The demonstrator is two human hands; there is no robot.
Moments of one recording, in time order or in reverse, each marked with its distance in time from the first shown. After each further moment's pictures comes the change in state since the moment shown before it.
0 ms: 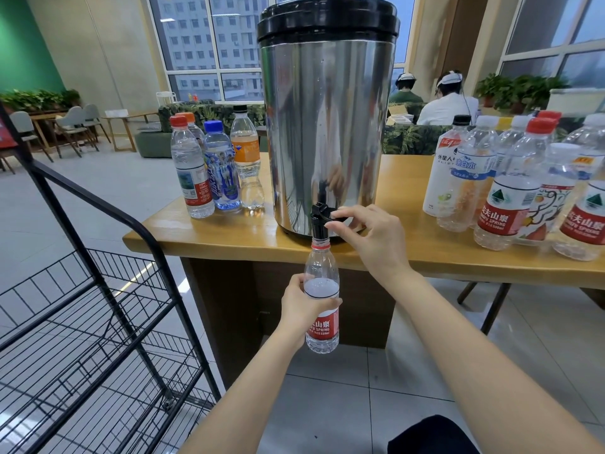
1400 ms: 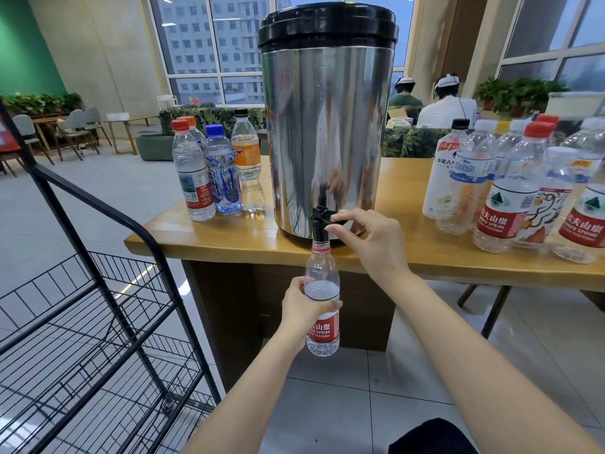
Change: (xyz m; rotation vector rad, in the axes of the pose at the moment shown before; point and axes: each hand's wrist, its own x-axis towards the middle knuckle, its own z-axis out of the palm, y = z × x) left_hand 0.000 0.001 0.000 -0.015 -0.002 -0.008; right_hand 0.000 0.001 0.000 0.014 -0.018 -0.006
